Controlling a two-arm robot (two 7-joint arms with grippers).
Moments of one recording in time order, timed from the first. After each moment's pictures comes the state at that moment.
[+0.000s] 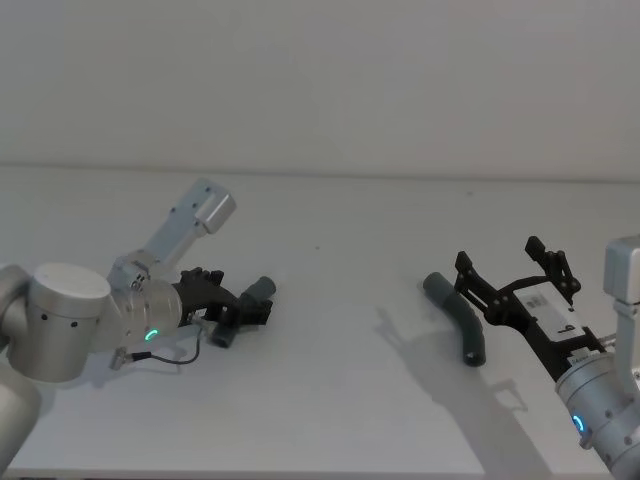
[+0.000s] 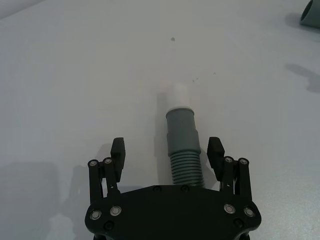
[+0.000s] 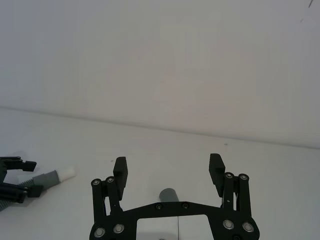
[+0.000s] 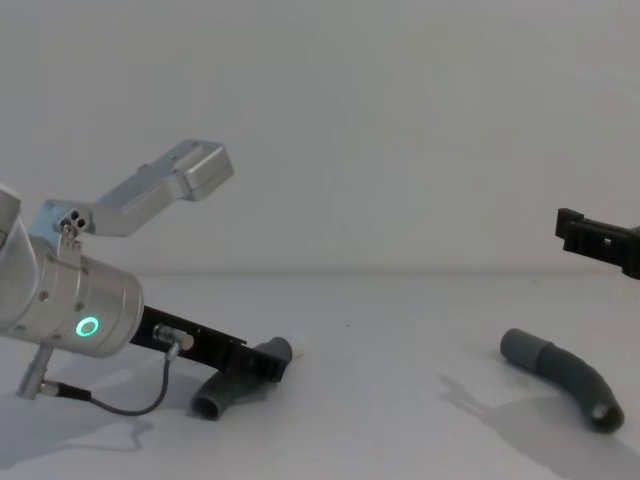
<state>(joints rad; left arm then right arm) -0.53 0.32 0.49 -1.33 -0.26 0.60 -0.37 -0.01 0.34 -0.23 -1.77 0.29 0.03 0.07</state>
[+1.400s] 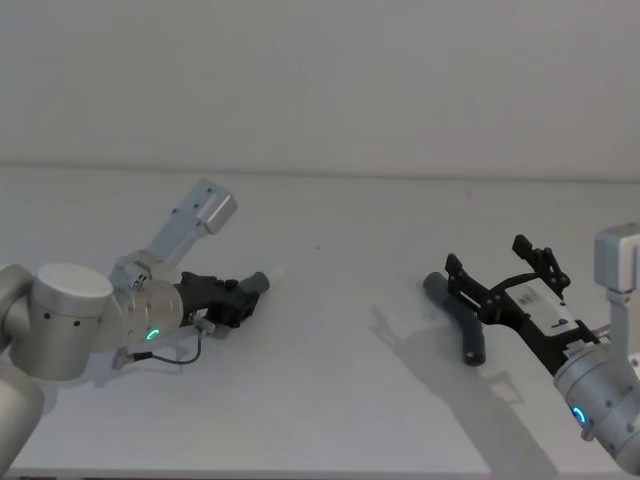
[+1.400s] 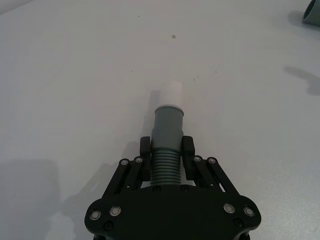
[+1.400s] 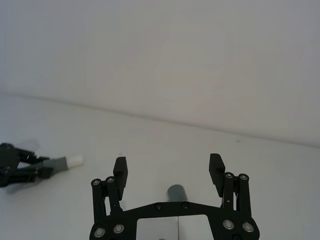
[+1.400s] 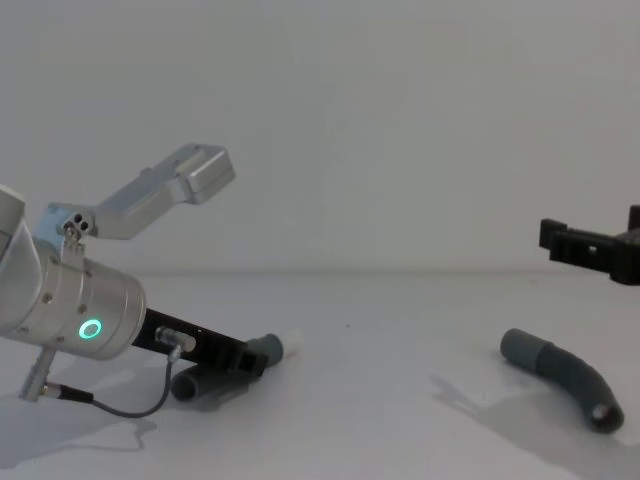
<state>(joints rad) -0.53 0.31 0.49 -1.32 -0.26 0.60 -0.37 0.02 0.36 -0.23 -1.75 0.30 0.08 0.13</state>
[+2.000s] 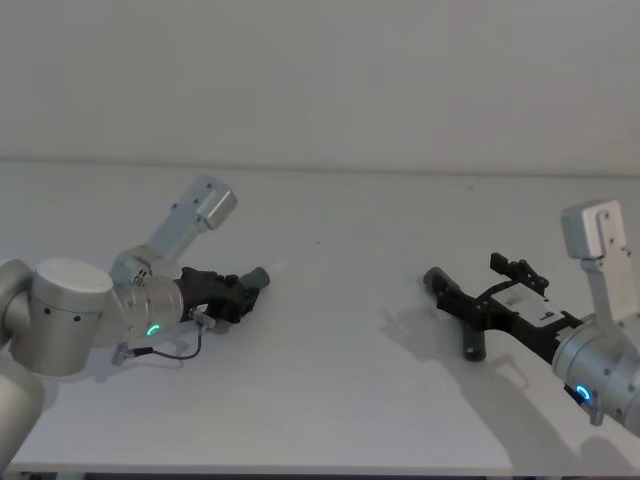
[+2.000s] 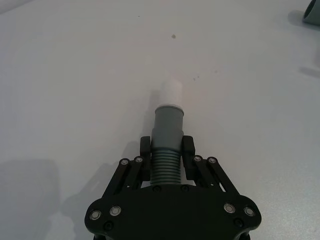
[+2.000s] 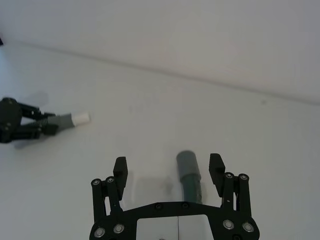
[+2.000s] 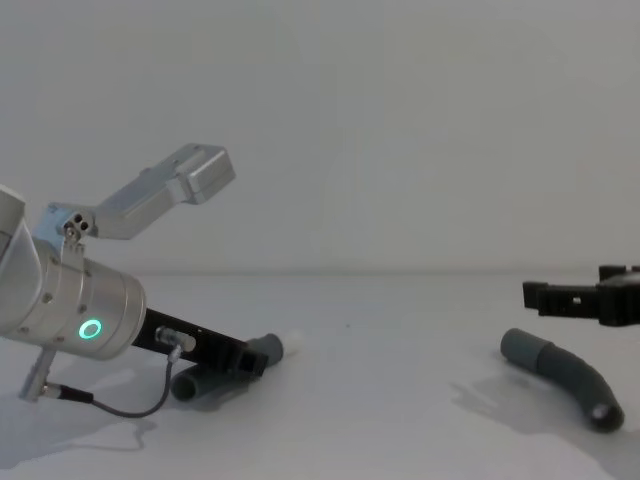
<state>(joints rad) -0.53 0.31 0.49 -1.32 -0.26 0.60 -0.37 0.14 0.42 -0.25 -1.67 0.37 0.34 0.26</state>
